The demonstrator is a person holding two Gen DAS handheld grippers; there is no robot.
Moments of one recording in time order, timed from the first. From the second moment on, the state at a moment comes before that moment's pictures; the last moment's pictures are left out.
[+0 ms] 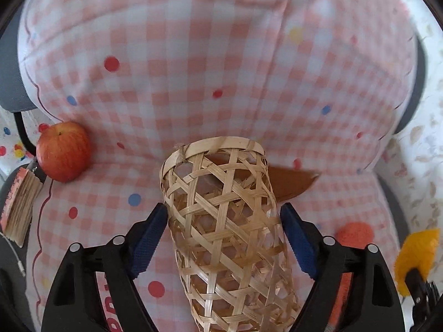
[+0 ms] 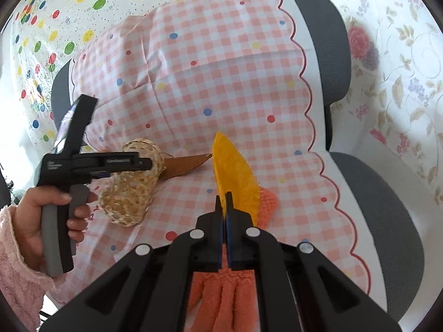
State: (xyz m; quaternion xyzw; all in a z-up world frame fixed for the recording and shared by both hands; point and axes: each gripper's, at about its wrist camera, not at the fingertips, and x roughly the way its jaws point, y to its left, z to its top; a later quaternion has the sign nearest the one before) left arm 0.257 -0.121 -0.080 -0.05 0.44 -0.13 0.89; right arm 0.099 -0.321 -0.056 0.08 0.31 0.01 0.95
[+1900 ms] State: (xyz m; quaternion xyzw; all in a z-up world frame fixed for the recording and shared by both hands) left arm -0.092 -0.315 -0.135 0.12 0.38 -0.50 0.77; right arm -0.211 -0.412 -0.130 0.22 0.38 -0.20 0.88
